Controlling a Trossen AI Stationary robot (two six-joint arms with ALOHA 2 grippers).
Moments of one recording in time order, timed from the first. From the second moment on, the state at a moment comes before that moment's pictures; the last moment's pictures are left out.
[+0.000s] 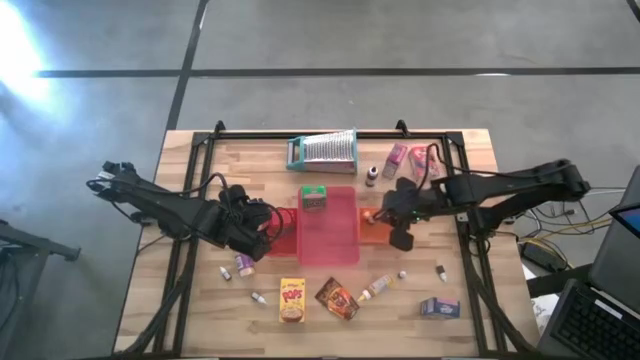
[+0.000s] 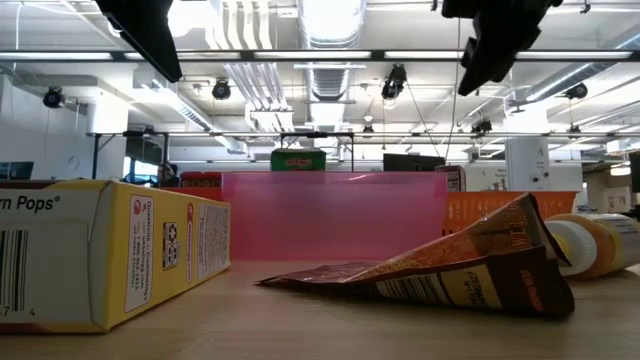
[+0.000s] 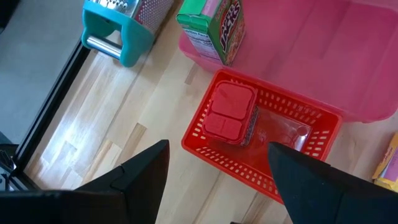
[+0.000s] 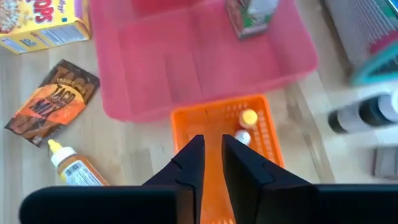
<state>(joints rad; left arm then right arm) -0.39 1.34 1.25 -1.23 -0.60 -0.76 0.13 1.19 1.01 -0.79 0.14 0.34</state>
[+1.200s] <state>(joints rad) -0.39 1.34 1.25 -1.22 -0.60 -0.76 0.10 1.08 0.85 -1.02 0.32 0.50</state>
